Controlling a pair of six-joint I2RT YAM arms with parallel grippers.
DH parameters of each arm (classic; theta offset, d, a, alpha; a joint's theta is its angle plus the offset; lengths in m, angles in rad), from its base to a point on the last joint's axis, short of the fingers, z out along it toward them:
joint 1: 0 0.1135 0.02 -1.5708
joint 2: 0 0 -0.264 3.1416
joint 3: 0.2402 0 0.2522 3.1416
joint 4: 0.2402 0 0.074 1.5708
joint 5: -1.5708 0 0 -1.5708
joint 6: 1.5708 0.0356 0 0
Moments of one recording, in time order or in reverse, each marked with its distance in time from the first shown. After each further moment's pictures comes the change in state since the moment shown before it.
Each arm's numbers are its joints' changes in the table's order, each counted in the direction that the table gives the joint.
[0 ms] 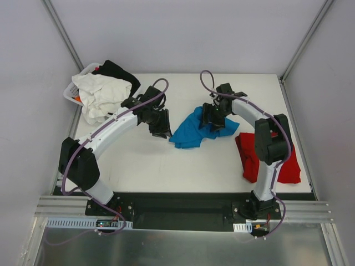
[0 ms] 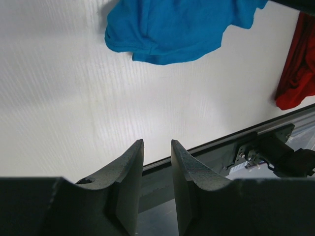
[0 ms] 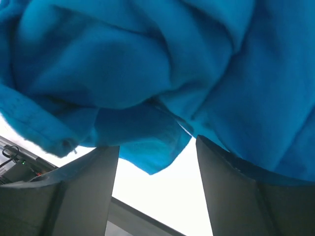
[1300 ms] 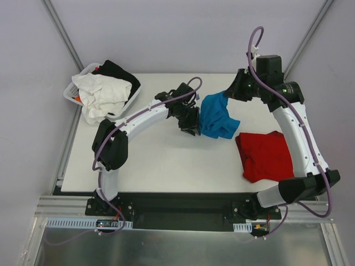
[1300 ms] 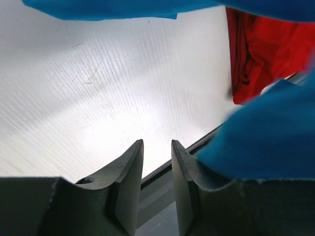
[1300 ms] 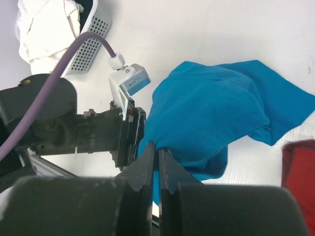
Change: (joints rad) left arm -0.151 0.368 0.323 -0.096 -0.146 0.023; right arm -0.028 -0.482 0.306 0.211 -0.138 0.069
